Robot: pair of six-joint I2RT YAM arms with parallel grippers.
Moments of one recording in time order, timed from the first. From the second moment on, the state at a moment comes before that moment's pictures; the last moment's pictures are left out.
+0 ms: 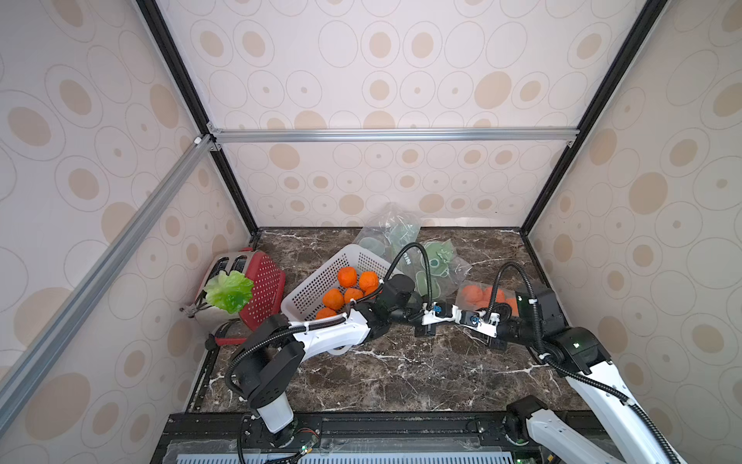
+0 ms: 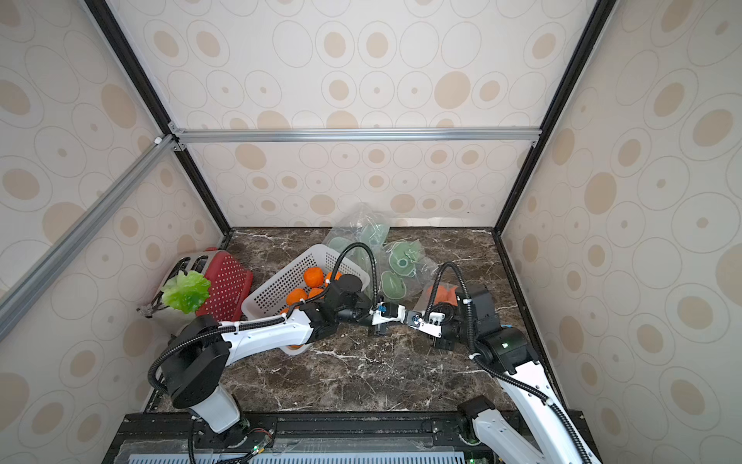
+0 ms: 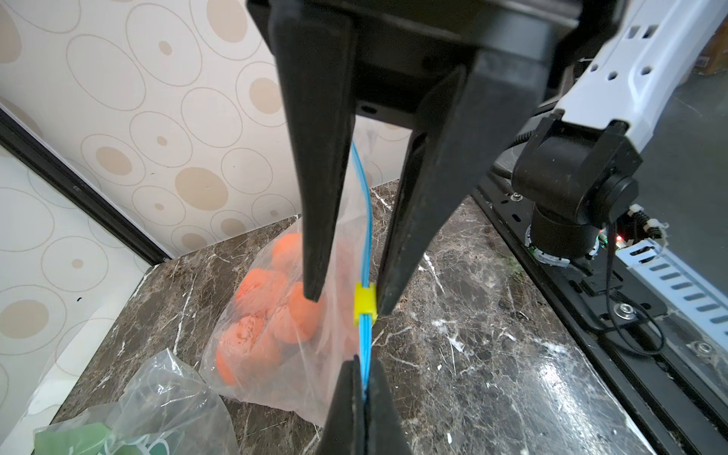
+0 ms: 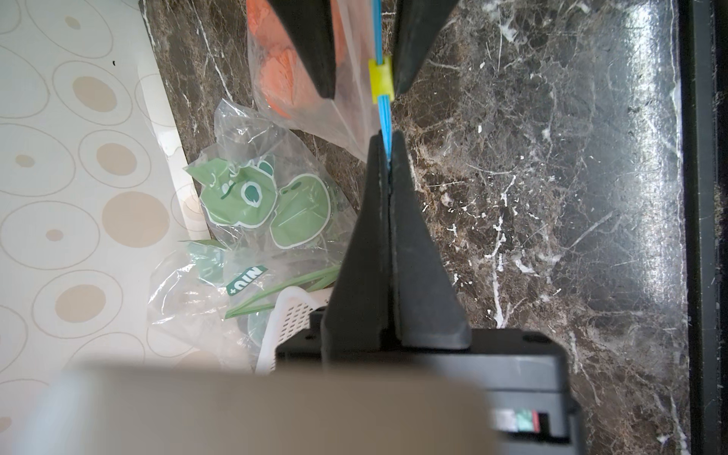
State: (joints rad) left arm -0.91 1.68 1.06 0.28 0.67 0.56; right arm 0.34 0.78 0.90 -0.86 -0.35 -1.01
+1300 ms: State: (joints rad) left arm -0.89 1.68 1.04 0.26 0.67 0.56; right arm 0.38 0.84 0.89 -0.86 -0.36 -1.02
